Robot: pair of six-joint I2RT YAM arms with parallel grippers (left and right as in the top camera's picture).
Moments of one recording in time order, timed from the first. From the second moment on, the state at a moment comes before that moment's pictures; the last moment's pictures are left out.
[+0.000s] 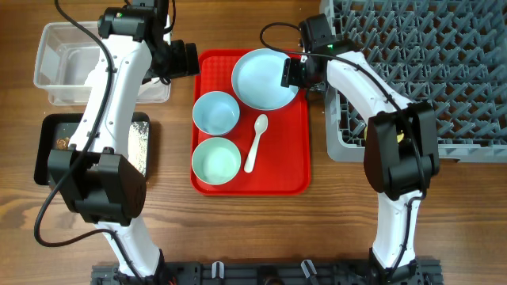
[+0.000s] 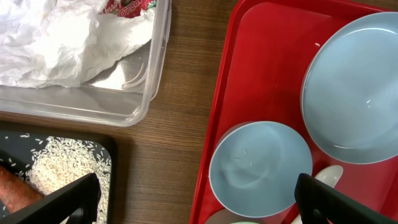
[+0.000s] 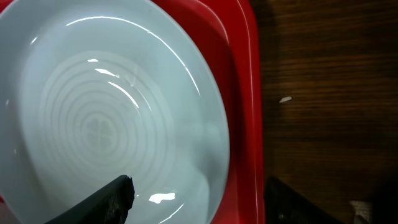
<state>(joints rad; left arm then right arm) -0.13 1.98 1.94 -1.26 -0.03 -0.28 0.30 2.20 1.71 -0.72 -0.10 0.43</state>
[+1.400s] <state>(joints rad) -0.13 1.98 1.94 -1.24 -0.03 -0.29 0.38 2.18 1.71 -0.72 0.01 0.37</state>
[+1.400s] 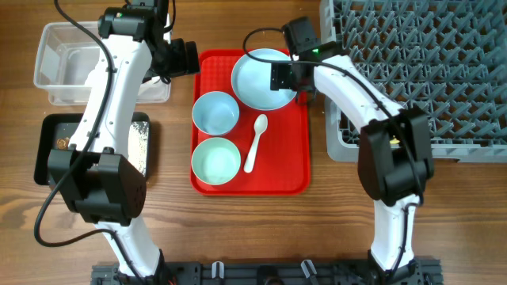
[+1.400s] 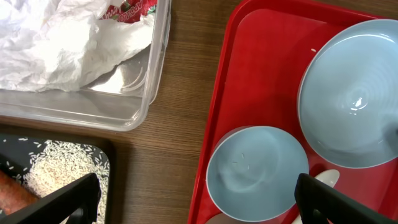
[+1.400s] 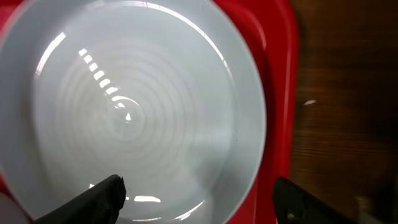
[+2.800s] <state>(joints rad) -0.13 1.98 1.94 -1.24 -0.03 -0.30 0.25 2.09 1.85 -0.74 0.08 0.31</state>
